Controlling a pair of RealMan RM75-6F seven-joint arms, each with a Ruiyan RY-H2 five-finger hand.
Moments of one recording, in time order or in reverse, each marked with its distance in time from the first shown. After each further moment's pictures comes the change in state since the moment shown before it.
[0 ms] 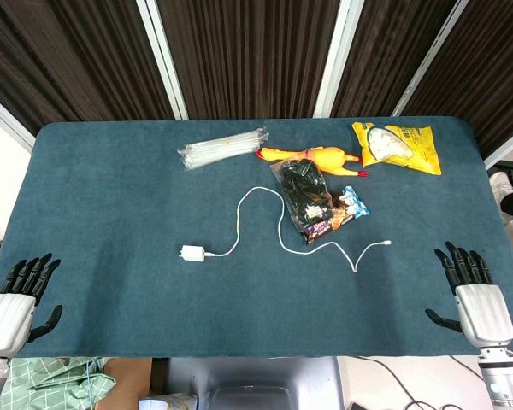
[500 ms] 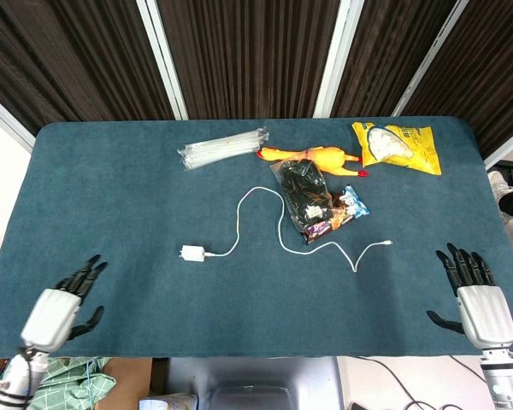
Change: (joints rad) left arm -0.091 -0.133 -0.003 0.005 0.105 -0.075 0.057; right arm -0.006 0.010 -0.001 0.001 0.003 0.001 0.012
